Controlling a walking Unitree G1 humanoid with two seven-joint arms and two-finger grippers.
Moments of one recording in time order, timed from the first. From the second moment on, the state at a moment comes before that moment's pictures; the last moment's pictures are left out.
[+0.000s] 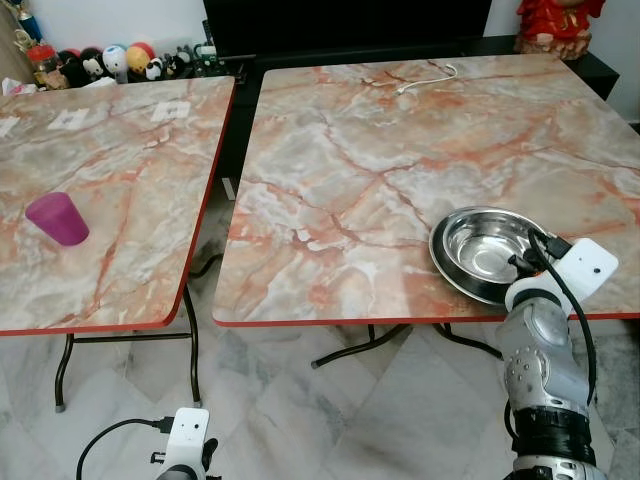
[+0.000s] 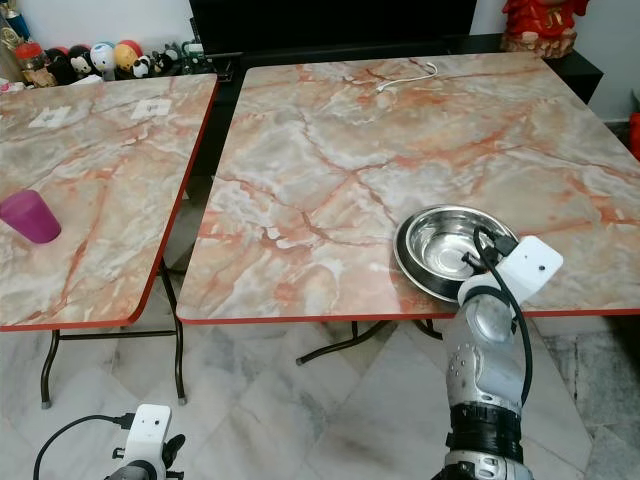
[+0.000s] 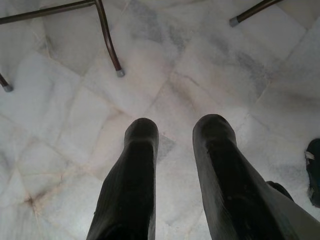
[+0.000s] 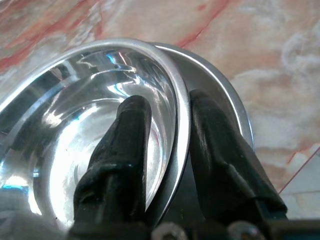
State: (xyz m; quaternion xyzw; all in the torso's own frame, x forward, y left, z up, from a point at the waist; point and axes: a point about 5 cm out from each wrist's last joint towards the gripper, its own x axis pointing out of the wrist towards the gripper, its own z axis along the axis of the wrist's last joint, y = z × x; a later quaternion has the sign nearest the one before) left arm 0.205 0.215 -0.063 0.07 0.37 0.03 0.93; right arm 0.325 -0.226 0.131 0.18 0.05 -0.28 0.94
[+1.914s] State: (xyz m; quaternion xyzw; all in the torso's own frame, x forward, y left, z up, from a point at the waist) left arm 0.157 0.255 -0.077 0.02 0.42 0.09 0.90; right arm 0.317 -0.167 0.158 -0.02 -0.10 0.00 0.99
